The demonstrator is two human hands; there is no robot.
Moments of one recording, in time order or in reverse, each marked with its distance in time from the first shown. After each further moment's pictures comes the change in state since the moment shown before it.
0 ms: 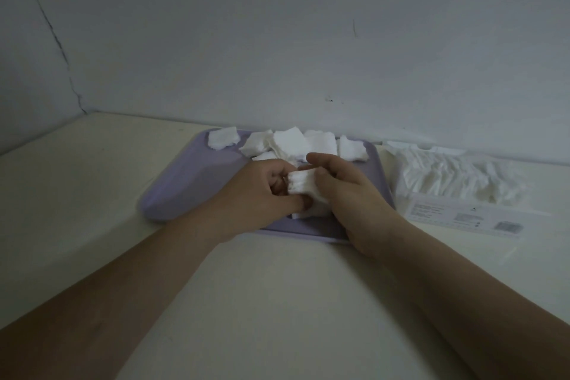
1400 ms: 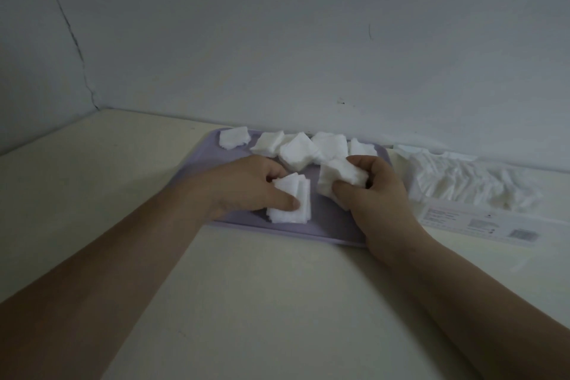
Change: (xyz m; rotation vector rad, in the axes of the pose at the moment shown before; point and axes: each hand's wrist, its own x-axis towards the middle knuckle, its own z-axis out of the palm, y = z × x) left_hand 0.007 0.006 -0.037 0.115 -0.159 -0.188; right_hand -0.008 -0.002 -0.006 -0.264 0.323 -0.079
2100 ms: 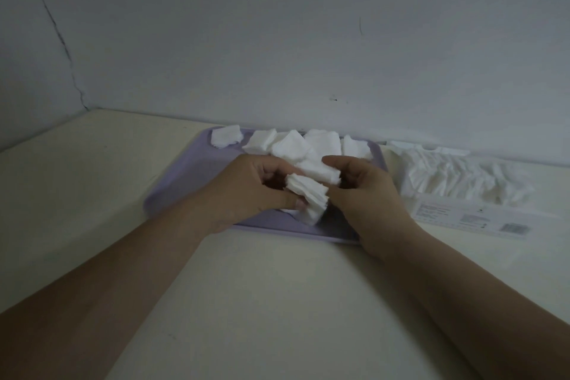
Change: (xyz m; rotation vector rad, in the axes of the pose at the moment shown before) left_hand -0.002 -0.007 0.021 -0.270 0.100 0.230; right_hand 0.005 0.007 -0.002 0.075 -0.154 -0.008
